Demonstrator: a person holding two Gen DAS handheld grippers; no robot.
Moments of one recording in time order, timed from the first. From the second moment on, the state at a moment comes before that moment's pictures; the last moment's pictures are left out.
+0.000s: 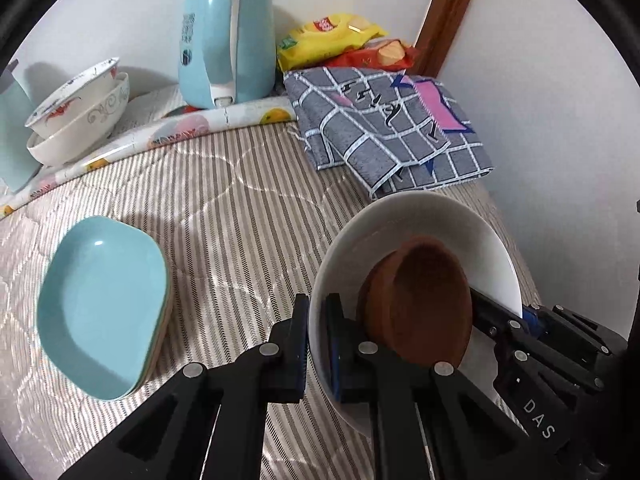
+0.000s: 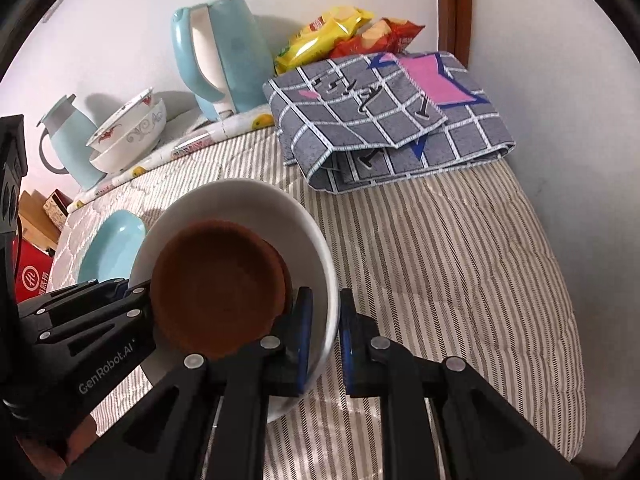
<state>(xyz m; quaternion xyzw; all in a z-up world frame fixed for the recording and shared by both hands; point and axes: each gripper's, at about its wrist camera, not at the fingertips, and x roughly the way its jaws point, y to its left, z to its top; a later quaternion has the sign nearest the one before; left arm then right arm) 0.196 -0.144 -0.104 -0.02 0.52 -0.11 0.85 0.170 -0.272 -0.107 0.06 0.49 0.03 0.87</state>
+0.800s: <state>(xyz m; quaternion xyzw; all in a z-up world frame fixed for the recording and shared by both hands) 0.180 -0.107 -0.058 -0.02 0.48 -0.09 0.87 0.157 -0.235 -0.063 0.06 0.45 0.04 0.89</state>
